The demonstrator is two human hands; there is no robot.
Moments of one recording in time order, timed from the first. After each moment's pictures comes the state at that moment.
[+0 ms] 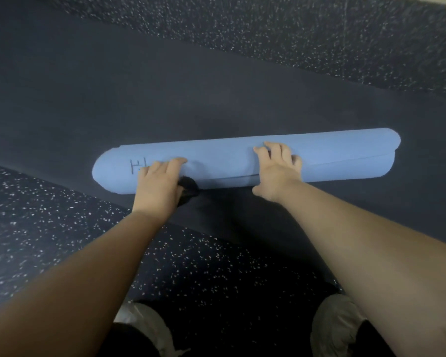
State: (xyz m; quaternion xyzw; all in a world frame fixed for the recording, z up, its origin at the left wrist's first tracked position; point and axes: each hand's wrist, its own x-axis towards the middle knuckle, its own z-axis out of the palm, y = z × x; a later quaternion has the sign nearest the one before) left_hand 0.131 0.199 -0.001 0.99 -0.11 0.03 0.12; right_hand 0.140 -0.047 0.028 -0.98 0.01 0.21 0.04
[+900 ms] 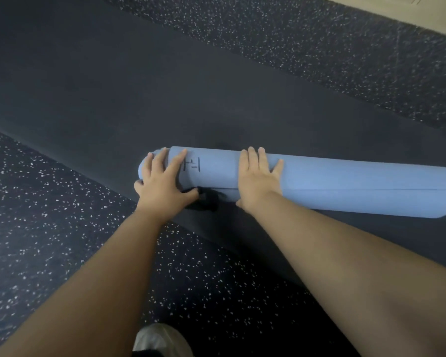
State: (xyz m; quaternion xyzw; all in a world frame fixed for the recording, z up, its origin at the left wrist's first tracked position) left_hand 0.154 0.280 -0.005 0.96 0.08 -0.06 0.27; right_hand 0.186 0.092 0.006 -0.97 -0.07 0.21 -0.09
